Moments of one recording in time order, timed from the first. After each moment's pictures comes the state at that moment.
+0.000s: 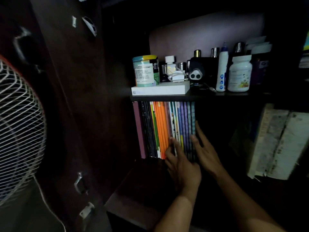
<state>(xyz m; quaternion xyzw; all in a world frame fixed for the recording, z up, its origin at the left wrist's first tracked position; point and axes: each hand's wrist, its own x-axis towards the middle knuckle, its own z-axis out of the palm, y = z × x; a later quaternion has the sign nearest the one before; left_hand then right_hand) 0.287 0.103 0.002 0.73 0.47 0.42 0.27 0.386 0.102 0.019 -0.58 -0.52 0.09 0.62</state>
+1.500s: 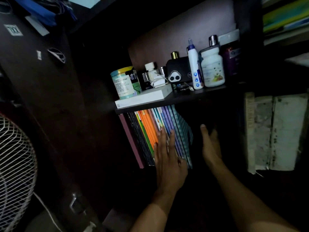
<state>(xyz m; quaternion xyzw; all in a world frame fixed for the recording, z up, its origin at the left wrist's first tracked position) 0.270 0.146 0.008 0.84 0.25 0.48 0.00 0.411 0.115 0.019 -0.55 -0.31 0.19 0.75</state>
